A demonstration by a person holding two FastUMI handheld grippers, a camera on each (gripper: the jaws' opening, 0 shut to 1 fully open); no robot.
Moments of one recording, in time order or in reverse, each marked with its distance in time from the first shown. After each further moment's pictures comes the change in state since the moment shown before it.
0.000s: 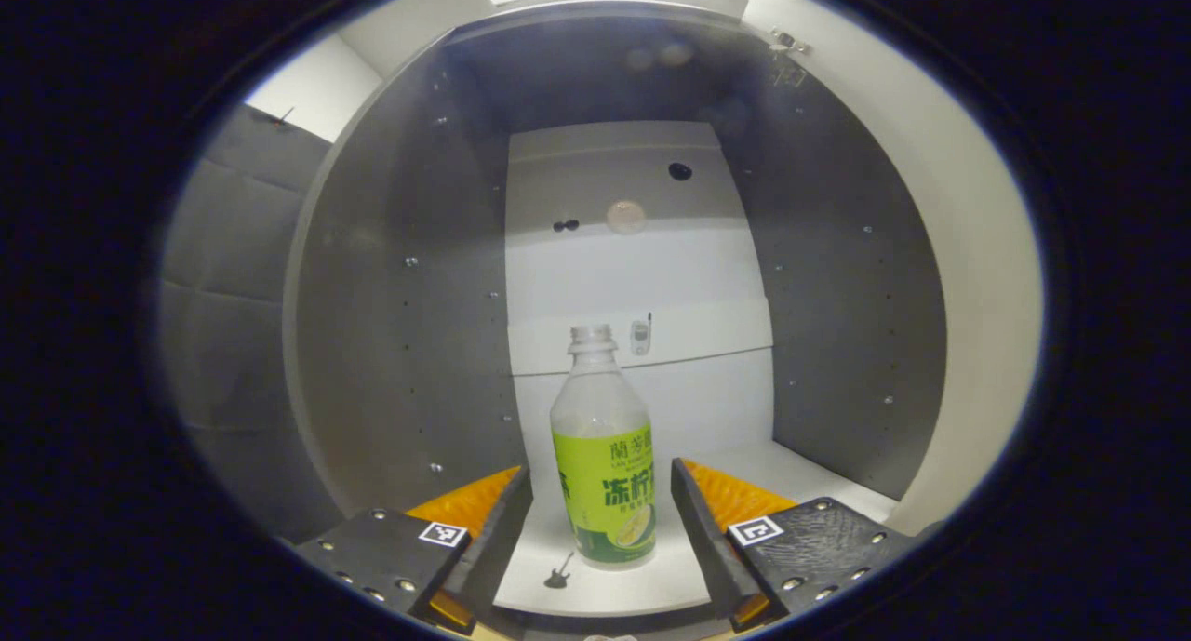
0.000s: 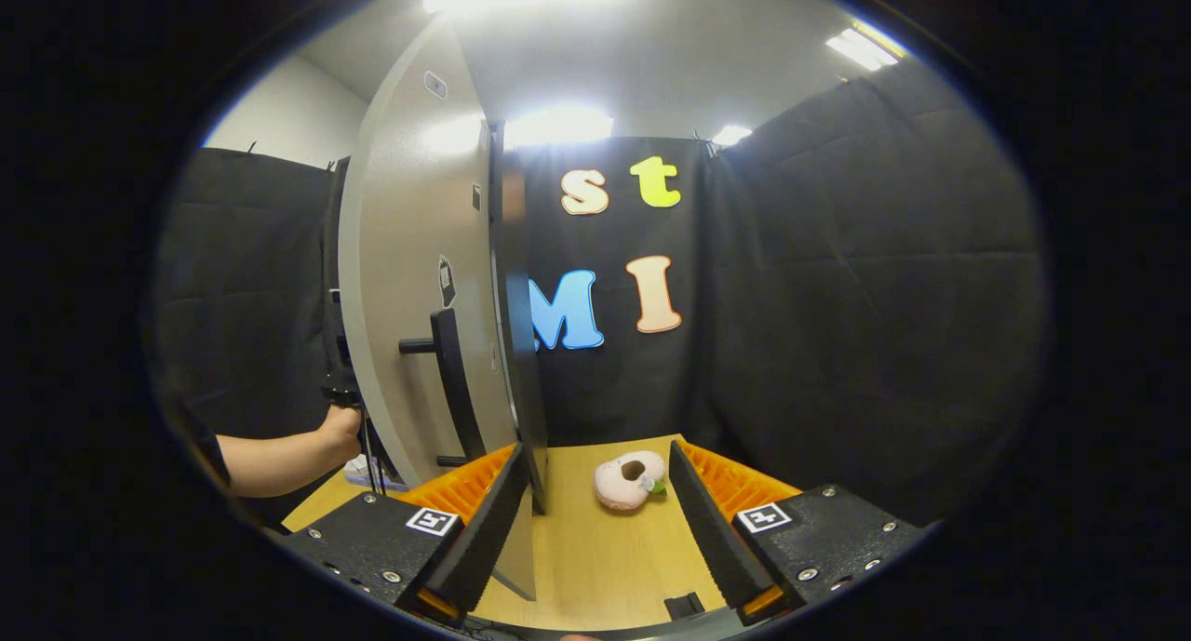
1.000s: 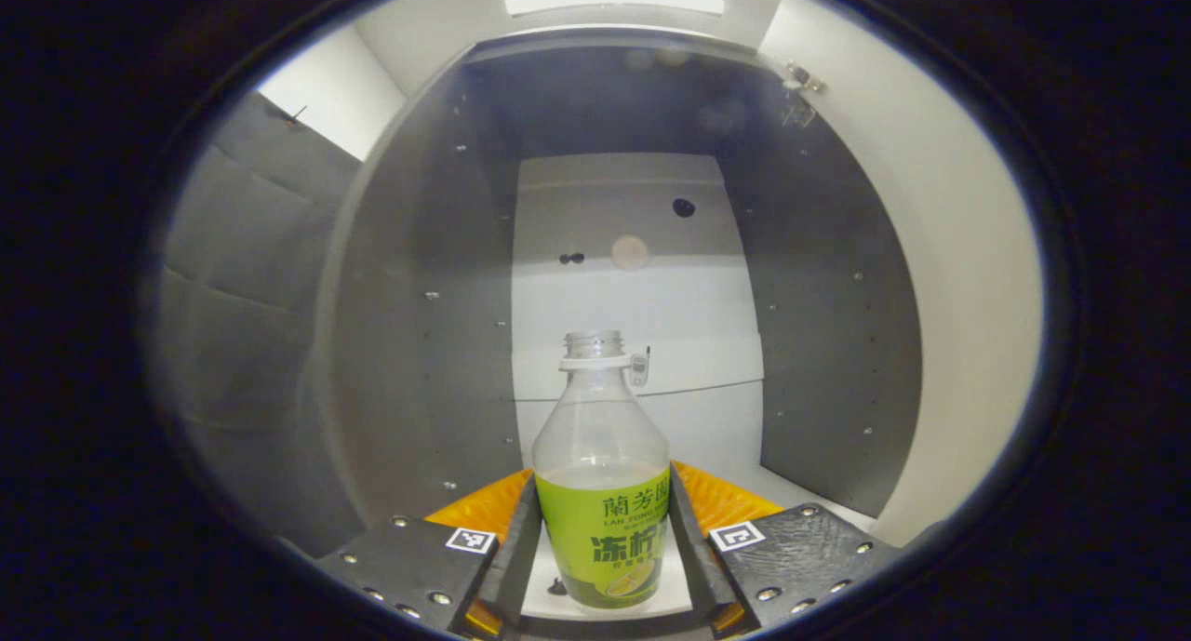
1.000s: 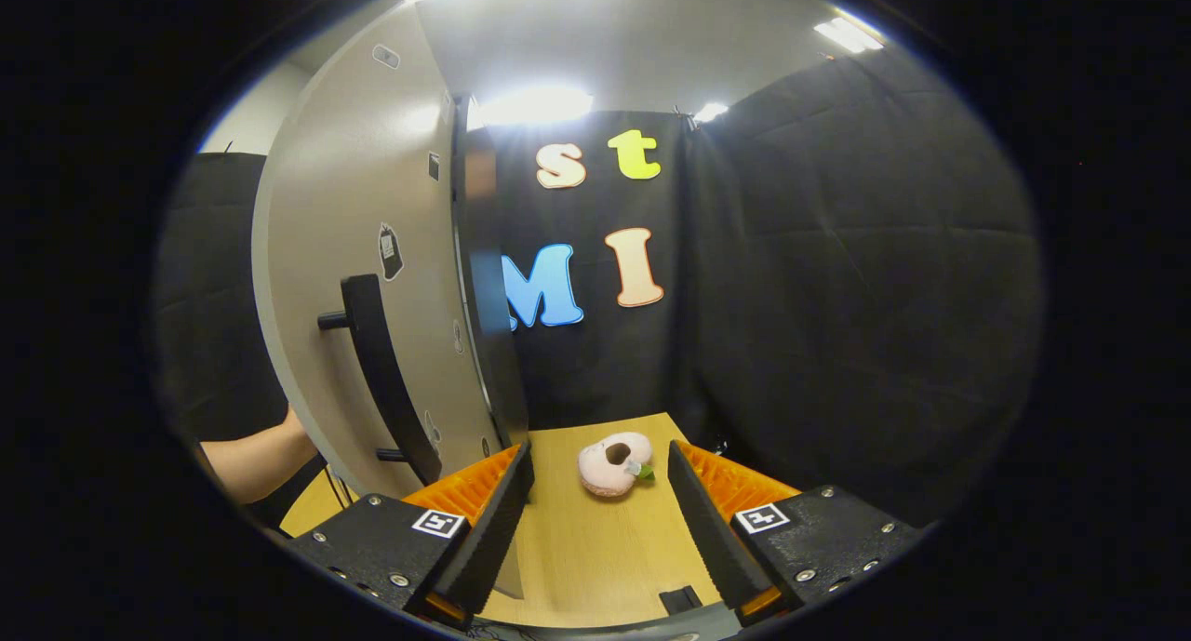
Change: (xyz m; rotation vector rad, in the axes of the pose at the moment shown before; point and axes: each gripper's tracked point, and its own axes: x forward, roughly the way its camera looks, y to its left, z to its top) left arm 0.022 0.001 0.018 -0.107 -0.051 -0.050; right arm 0.039 -0.030 -0.032 0.021 0.082 -0.045
